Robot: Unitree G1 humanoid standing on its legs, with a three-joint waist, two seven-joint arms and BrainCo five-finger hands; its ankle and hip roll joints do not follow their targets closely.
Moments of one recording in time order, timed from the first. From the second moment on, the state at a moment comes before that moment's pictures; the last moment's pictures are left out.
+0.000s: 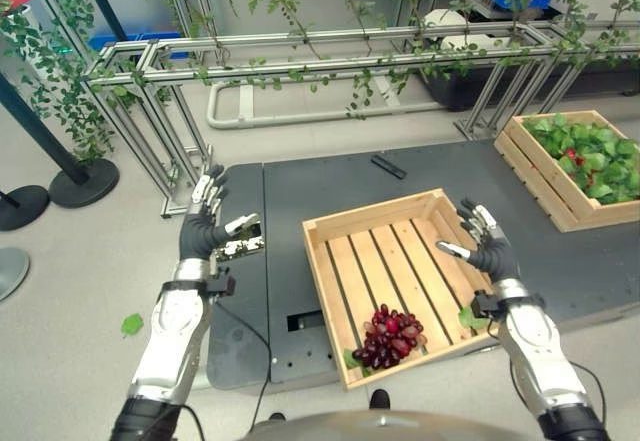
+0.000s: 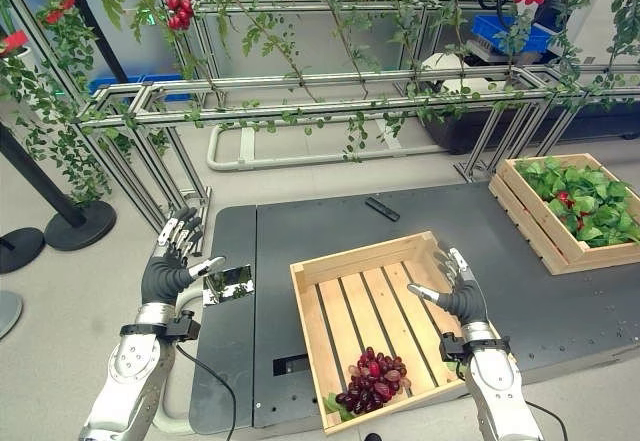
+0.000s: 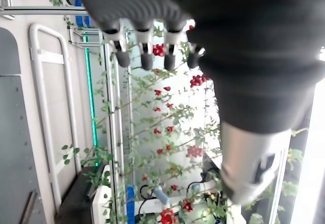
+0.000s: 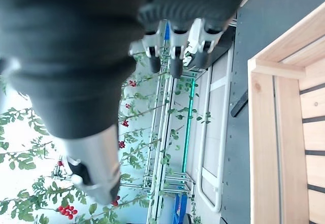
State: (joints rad) left arm 0.08 0.37 -0.06 -0.05 -0.30 -0.30 0.12; right arm 0.12 -0.39 0.01 0.10 0.25 -0.26 -0.03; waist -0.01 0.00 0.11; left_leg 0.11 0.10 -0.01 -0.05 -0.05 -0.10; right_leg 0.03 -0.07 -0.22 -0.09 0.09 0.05
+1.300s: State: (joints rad) left arm -0.04 0.57 -0.02 -0.05 -0.29 -0.29 0.07; right arm -0.53 -1.29 0.49 0.10 -0.13 -0.25 0.26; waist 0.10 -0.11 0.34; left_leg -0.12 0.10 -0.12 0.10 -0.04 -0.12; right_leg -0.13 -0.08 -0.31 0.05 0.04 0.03
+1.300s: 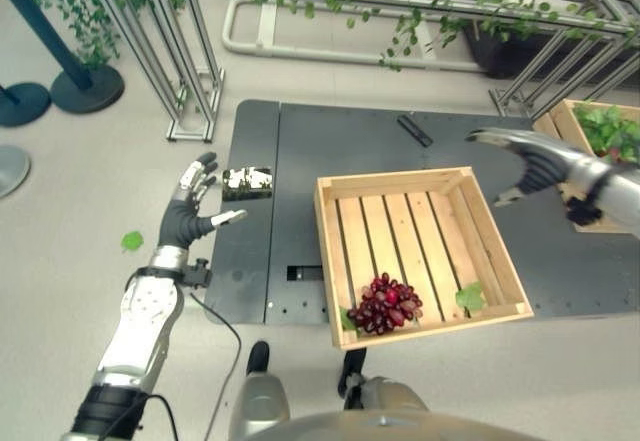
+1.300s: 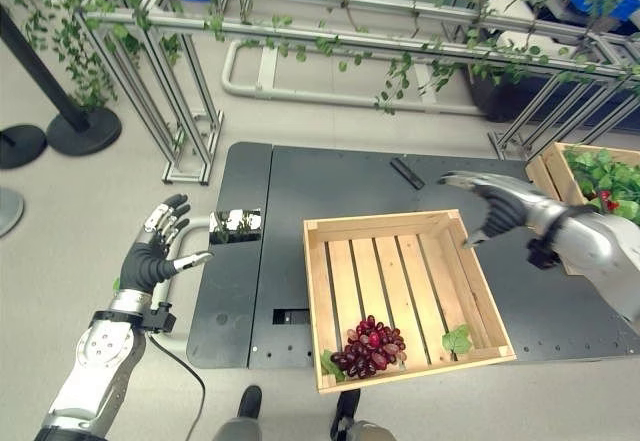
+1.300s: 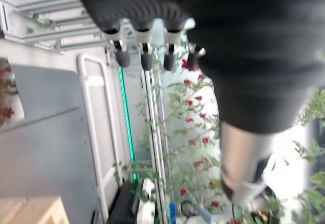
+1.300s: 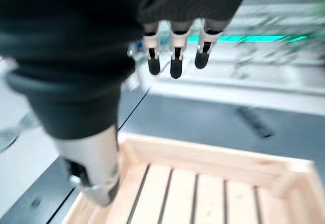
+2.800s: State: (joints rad) left arm -0.26 0.59 -0.03 0.00 -0.29 -0.29 0.22; right arm -0.57 -0.99 0.69 0.34 -0.38 -0.19 0.34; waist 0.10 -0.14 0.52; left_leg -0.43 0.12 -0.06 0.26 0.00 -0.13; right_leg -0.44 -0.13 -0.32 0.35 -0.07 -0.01
